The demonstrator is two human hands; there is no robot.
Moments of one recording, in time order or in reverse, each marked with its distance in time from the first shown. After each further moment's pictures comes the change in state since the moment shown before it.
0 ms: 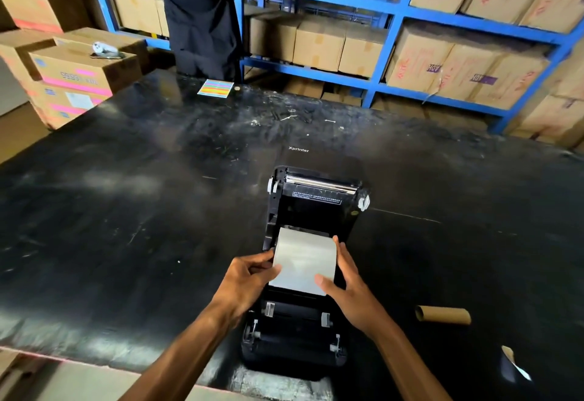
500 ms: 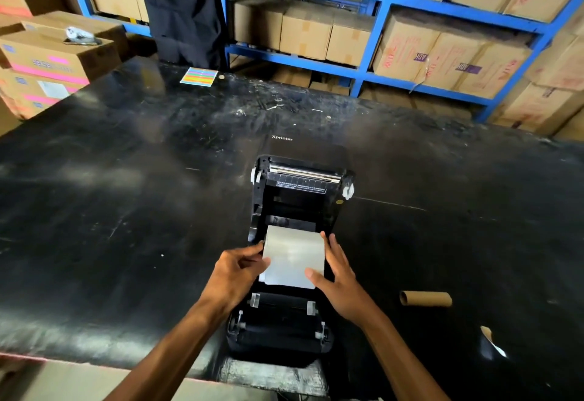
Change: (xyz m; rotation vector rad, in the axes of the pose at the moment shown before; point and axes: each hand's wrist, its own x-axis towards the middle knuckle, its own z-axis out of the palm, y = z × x) left_hand 0.008 -0.013 0.005 0.141 0.051 0.047; right_hand -0.003 0.009 -0.004 -0.121 -0.005 0.034
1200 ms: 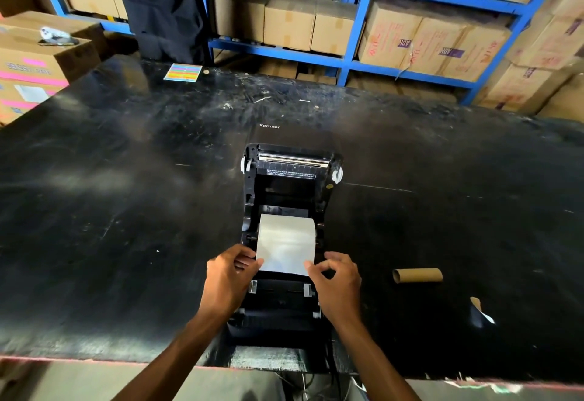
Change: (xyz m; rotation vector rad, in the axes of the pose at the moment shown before) left_hand -0.012 -0.026 0.005 0.259 0.185 0.237; right_hand -0.031 -0.015 0.035 0.086 0.567 0.172
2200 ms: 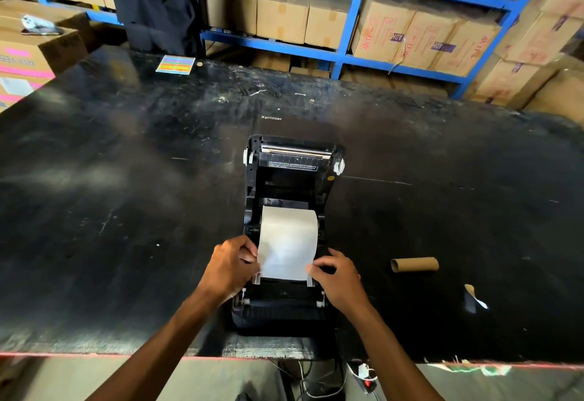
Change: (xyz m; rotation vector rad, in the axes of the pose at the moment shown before) left_hand 0.013 -0.002 -0.015 0.138 -0.273 -0.033; right_hand 0.004 0.007 -0.007 -0.110 -0.272 0.087
